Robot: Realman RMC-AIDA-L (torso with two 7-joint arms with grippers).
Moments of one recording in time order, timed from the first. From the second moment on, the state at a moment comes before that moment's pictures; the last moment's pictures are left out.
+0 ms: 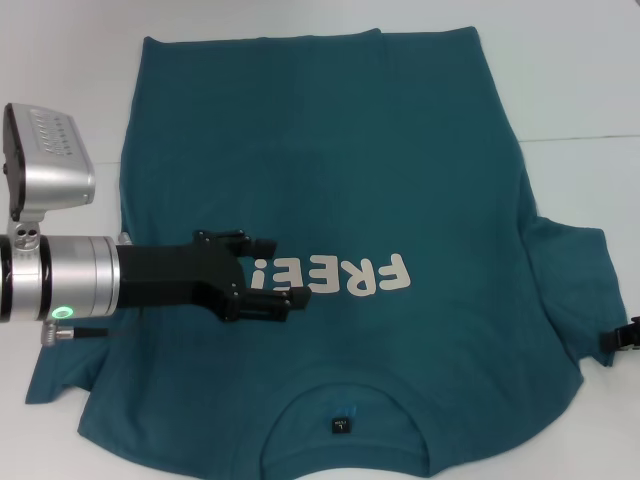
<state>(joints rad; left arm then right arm) -0.70 -2.13 0.76 0.71 2.10 1.42 -1.49 0.53 1.98 -0.49 -0.80 -2.59 -1.40 2.26</state>
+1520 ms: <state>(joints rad) -0.70 -2.13 0.76 0.71 2.09 1.42 -1.49 0.53 1.96 -0.49 -0.86 -2.61 -1.25 2.25</state>
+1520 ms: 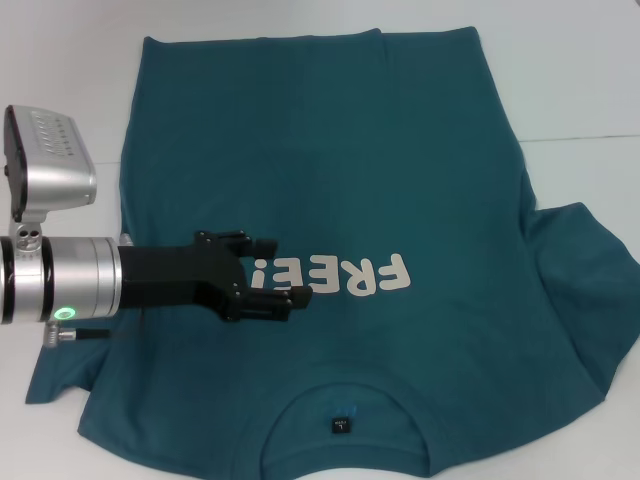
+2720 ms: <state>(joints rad) -0.70 -2.14 0.76 0.71 2.10 1.39 -1.50 0.54 2.02 -0.53 -0.98 -2.51 -1.27 2.16</state>
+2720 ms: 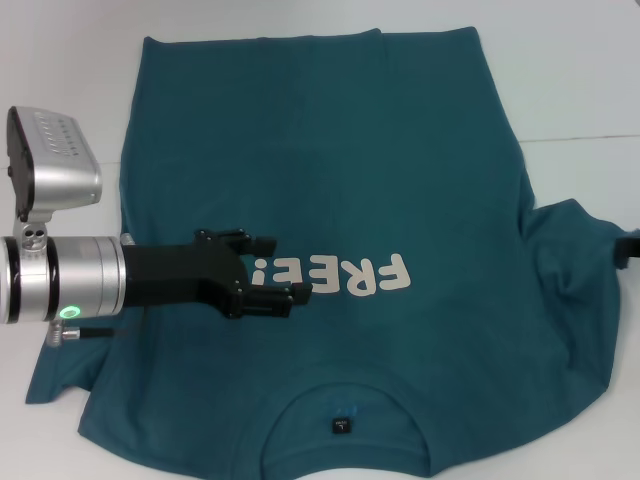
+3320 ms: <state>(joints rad) -0.70 -2.13 0.75 0.71 2.09 1.39 -1.50 0.63 2.08 -0.70 -1.05 -2.50 -1.29 2.11</state>
